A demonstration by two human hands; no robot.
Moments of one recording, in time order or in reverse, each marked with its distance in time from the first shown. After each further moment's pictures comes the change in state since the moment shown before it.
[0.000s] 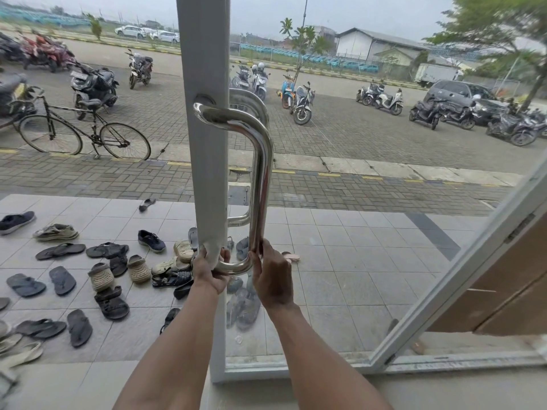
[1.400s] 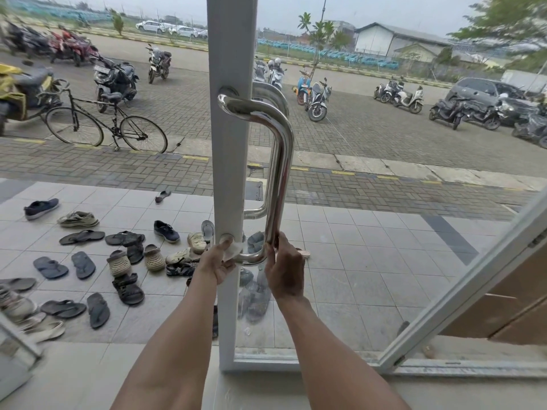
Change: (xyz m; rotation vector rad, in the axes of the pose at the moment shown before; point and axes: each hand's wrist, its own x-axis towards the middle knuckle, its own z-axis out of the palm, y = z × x) left_hand -0.012 0.021 -0.010 0.496 0.055 0.018; right_hand -0.003 -0.006 0.005 -0.060 -0.052 0.112
